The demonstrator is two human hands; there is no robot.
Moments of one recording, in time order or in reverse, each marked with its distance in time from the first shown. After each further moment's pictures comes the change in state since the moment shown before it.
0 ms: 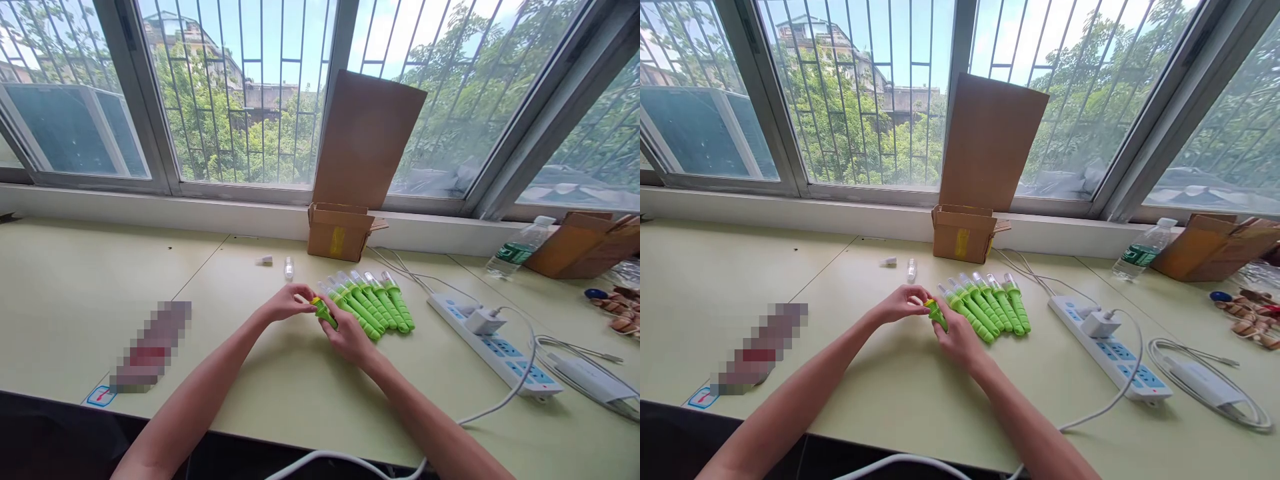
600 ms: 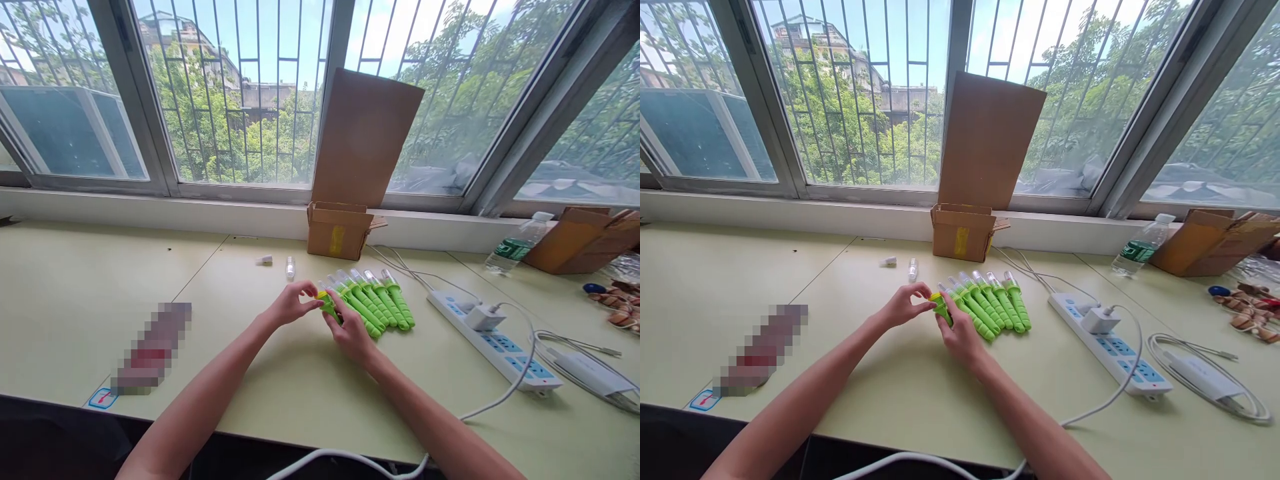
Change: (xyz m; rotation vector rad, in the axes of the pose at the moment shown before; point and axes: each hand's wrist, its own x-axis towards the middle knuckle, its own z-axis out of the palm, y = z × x) left_hand 0.003 0.001 0.013 0.322 0.161 0.144; right_hand -0.002 0.005 0.005 0.154 0.155 0.033
